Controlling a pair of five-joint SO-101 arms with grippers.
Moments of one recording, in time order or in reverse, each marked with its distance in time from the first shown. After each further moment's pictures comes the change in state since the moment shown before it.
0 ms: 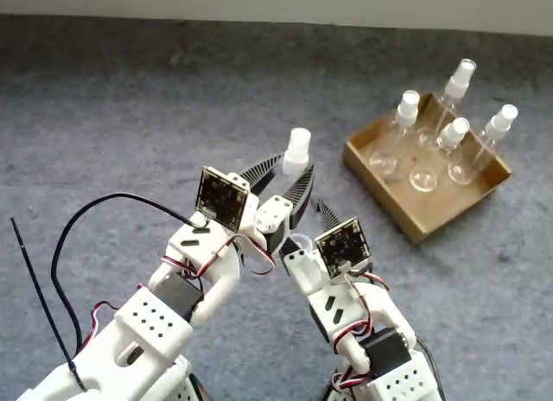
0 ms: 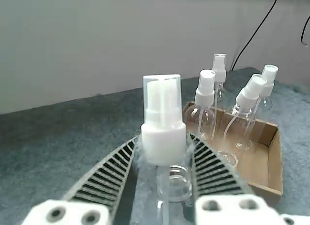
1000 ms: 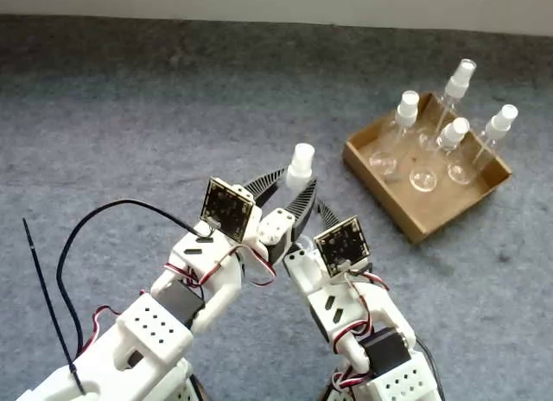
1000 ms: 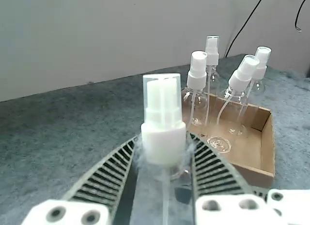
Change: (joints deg) left arm 2.7 -0.4 4.2 -0.2 0.0; right arm 0.6 0.1 0.0 0.1 -0.1
